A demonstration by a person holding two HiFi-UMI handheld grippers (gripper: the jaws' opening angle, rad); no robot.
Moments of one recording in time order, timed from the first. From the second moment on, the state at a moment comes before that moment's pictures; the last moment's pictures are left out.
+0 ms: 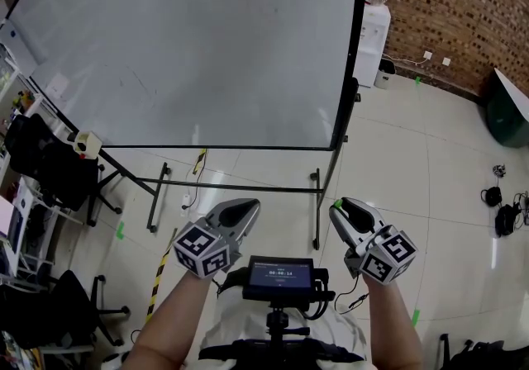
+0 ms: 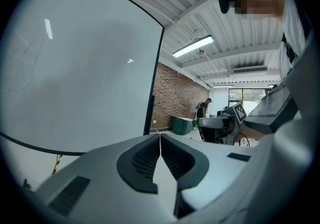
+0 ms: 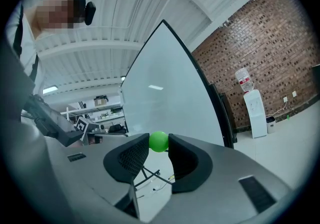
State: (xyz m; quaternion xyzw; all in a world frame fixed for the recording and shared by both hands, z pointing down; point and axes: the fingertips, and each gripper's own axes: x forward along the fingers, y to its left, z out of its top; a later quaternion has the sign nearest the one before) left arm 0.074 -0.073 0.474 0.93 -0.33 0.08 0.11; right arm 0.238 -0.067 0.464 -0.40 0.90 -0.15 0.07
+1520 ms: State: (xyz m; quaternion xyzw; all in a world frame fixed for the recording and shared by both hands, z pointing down) left arm -0.033 -0.151 0.436 0.93 -0.35 -0.01 0.11; right arm 0.152 -0.197 0.380 -0.42 0.91 -0.02 0.00
